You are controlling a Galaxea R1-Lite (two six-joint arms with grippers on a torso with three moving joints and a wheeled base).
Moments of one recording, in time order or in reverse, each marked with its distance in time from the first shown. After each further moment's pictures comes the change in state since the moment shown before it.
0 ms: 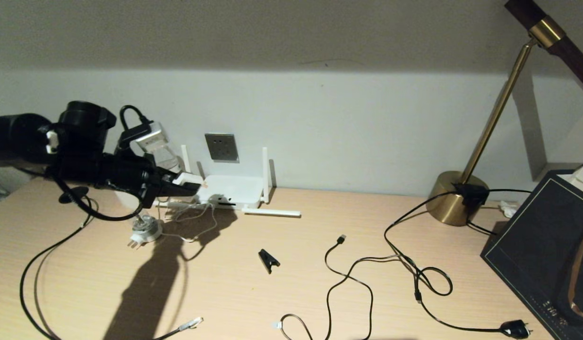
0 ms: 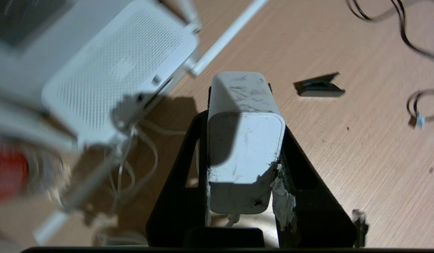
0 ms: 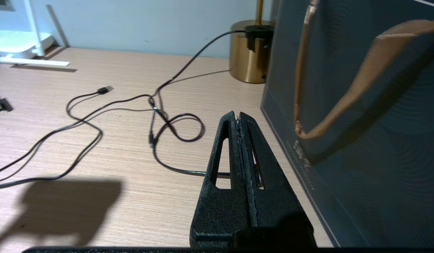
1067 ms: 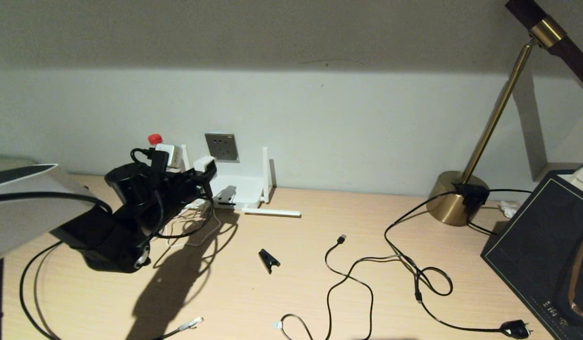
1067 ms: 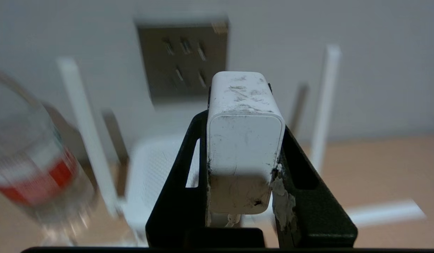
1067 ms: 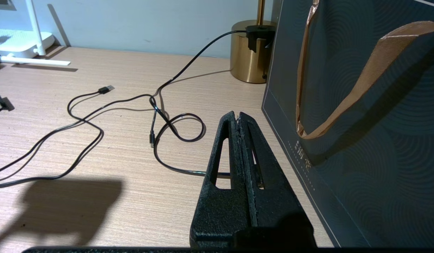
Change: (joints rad) left arm -0.192 0.259 0.606 -1.811 0.578 -0.784; right arm 0.000 0.000 0.000 0.000 0.000 0.000
